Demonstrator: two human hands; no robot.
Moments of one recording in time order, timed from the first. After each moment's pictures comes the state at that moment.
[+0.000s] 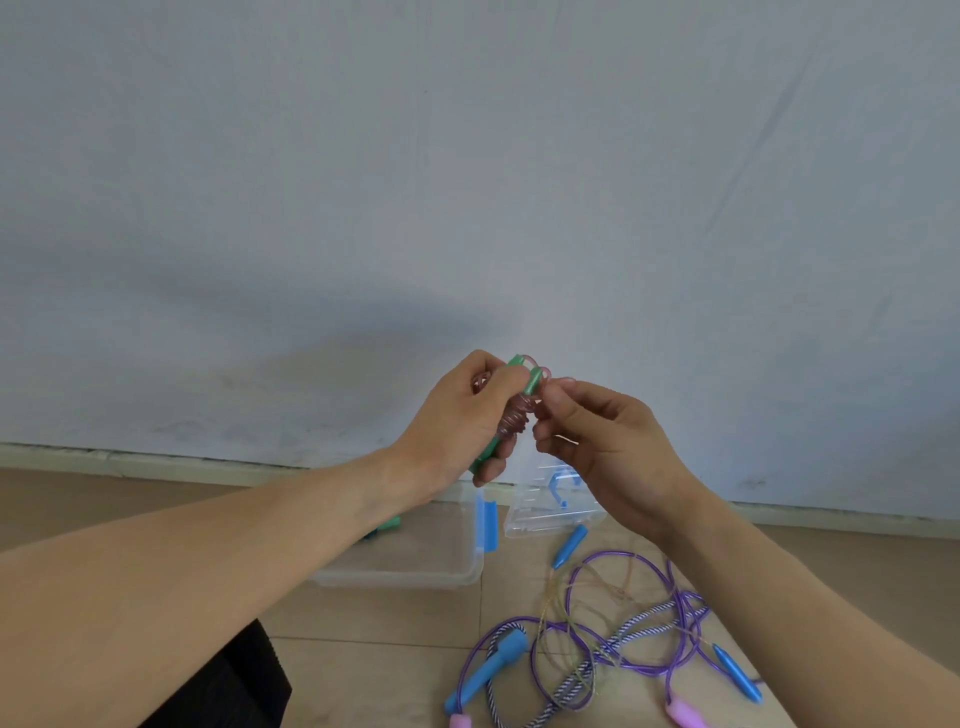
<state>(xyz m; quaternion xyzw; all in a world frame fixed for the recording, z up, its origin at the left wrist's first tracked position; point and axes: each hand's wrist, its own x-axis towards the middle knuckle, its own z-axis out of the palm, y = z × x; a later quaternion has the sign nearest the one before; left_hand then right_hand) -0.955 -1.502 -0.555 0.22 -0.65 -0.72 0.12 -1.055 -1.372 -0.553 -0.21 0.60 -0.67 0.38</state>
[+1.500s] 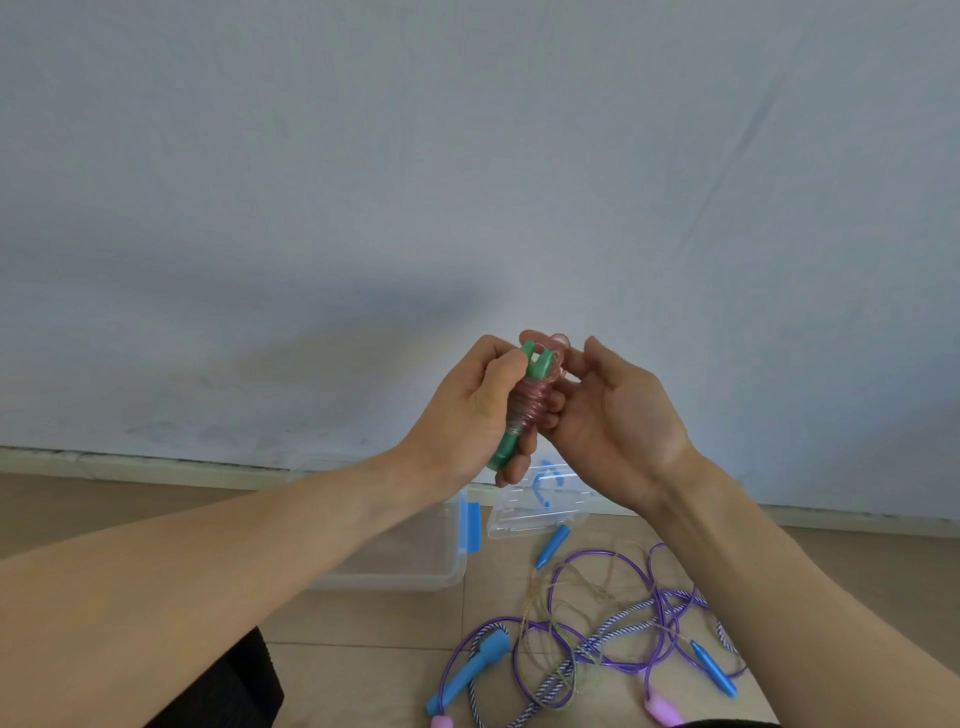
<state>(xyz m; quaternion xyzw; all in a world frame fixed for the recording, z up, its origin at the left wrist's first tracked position) -0.963 -1.488 -0.547 0.14 -0.61 -0.76 0.16 -1.066 -1.386 -0.528 -0.09 0.45 -0.74 0.49</state>
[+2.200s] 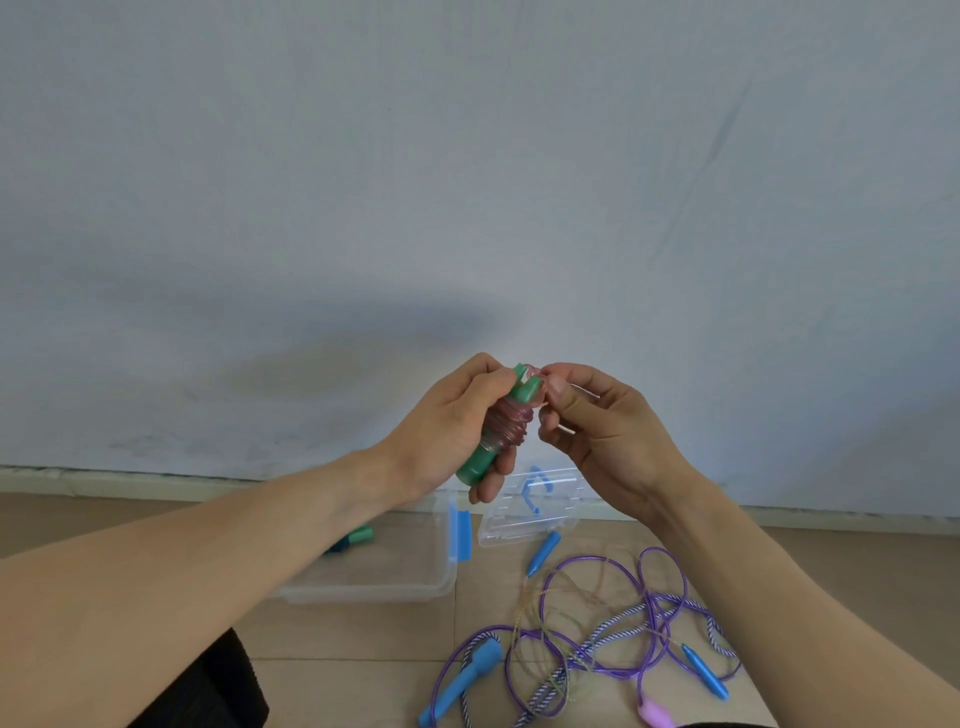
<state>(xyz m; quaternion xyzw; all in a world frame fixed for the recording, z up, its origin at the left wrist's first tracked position) -0.961 -1.497 -0.548 0.12 -0.64 -0.76 0.07 -1.078 -1.363 -0.541 -0.22 0.58 -0.69 0.37</state>
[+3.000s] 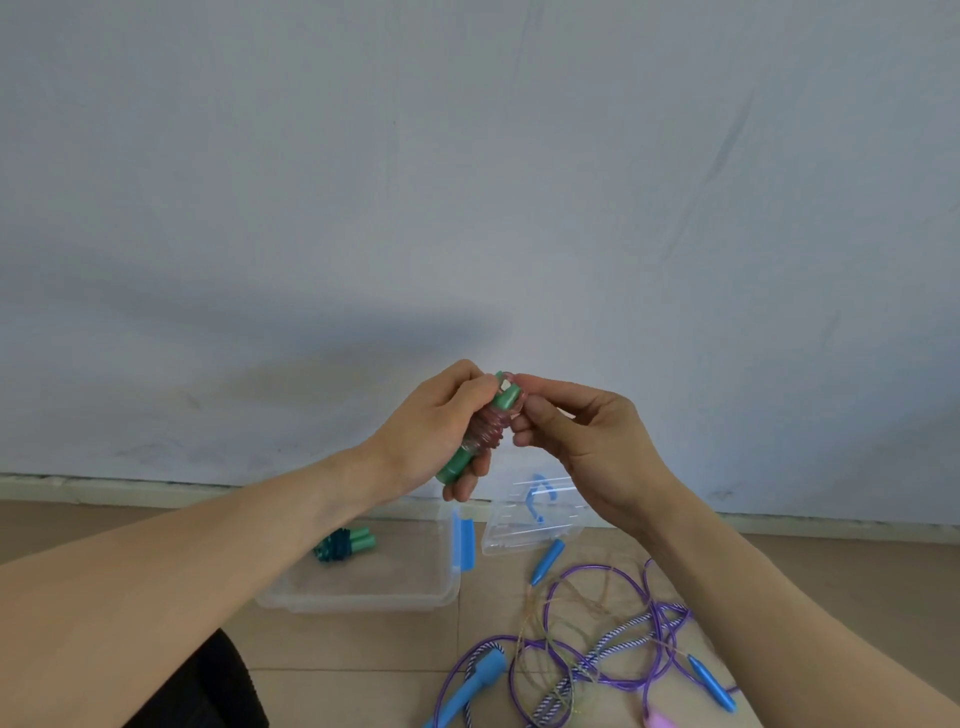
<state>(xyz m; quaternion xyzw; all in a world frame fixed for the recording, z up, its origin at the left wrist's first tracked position) -0.959 -1.516 -0.551 0.16 -0.68 -0.71 0.07 -1.068 -1.374 -0.545 -0.26 0.62 -0.66 0.32</state>
